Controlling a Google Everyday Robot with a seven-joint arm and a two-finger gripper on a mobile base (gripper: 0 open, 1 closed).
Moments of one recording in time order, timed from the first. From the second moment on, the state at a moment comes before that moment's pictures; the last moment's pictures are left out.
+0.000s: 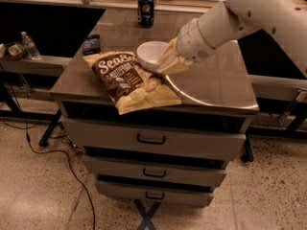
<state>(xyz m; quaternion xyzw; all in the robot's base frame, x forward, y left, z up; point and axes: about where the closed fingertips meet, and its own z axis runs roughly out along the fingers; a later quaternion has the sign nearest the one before) 0.612 -0.032 0.893 -0.73 0.57 0.14 0.35</state>
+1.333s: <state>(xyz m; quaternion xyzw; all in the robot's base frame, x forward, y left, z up) 0.670 -0.106 0.931 -0.65 0.65 0.05 0.40</state>
